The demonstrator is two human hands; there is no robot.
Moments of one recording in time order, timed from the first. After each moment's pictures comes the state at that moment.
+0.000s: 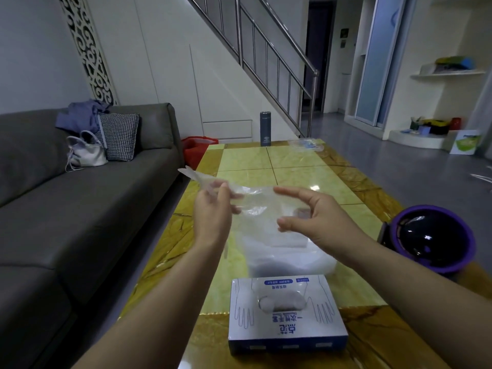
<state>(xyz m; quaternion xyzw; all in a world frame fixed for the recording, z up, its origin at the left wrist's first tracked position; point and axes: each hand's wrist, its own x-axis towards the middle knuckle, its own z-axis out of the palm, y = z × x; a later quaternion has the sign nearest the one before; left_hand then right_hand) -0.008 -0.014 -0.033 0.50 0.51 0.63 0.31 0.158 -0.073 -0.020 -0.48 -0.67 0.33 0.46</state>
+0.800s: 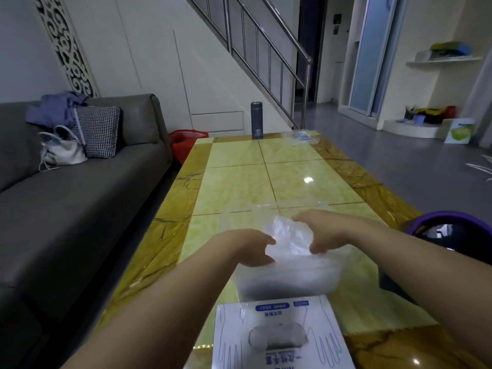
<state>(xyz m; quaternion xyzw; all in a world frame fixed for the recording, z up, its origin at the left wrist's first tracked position) 0.041 0.061 -0.080 0.87 0.46 -0.15 0.11 0.215 0.042 -0.063 -0.67 -0.72 0.19 -0.05</state>
